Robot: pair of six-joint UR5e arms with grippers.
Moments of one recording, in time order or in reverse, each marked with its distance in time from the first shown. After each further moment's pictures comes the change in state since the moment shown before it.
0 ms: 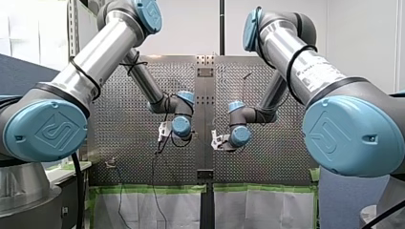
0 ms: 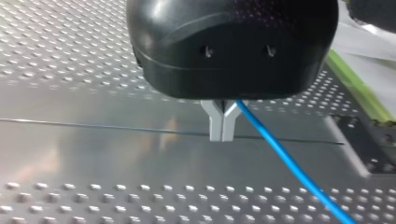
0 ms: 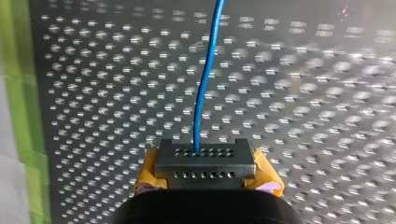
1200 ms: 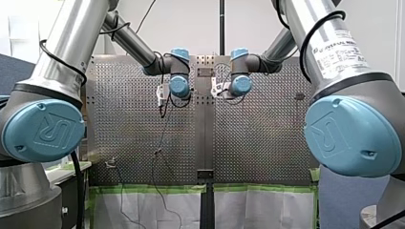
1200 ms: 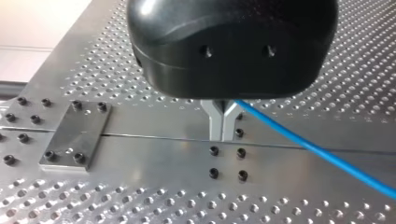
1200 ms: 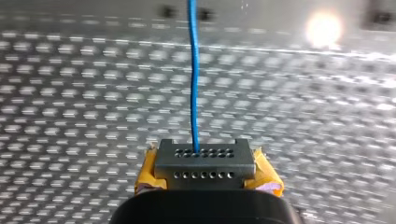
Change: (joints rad) left arm -0.019 0.312 -0.006 -0.067 -0.030 -0.076; right arm 0.005 -0.361 -0.017 0.063 0.001 -0.014
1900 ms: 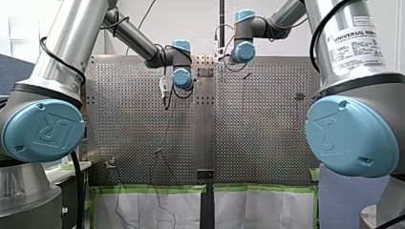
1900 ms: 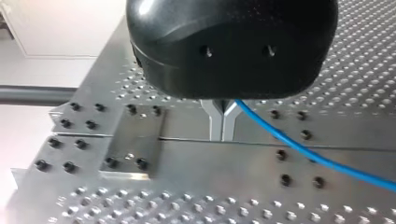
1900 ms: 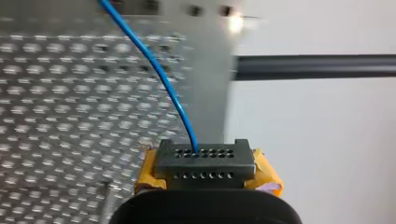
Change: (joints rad) left arm -0.004 0.004 0.102 -0.025 0.004 0.000; right arm 0.002 -0.210 -0.034 0.035 0.006 0.003
